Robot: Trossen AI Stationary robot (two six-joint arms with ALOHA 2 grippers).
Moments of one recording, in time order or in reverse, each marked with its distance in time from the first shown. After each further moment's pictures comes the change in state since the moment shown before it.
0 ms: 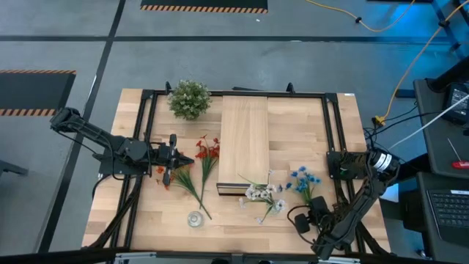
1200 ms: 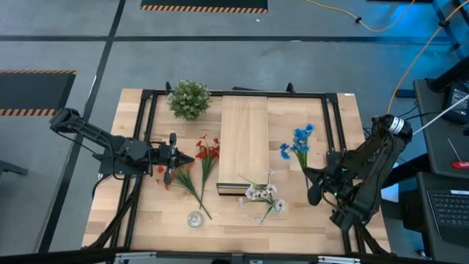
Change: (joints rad) left arm 0.017 0.000 0.000 -0.005 -0.010 0.011; right arm -0.012 -0.449 -0.092 -0.462 0.895 -0.076
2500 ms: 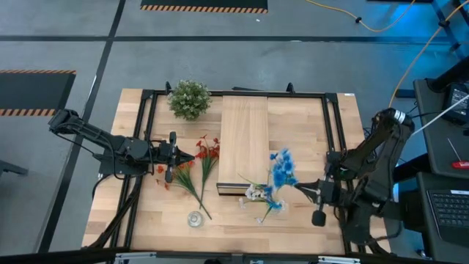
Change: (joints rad) left arm 0.025 0.000 0.000 -0.001 0.000 -0.011; right arm -0.023 -0.123 0.113 0.694 0.056 -1.369
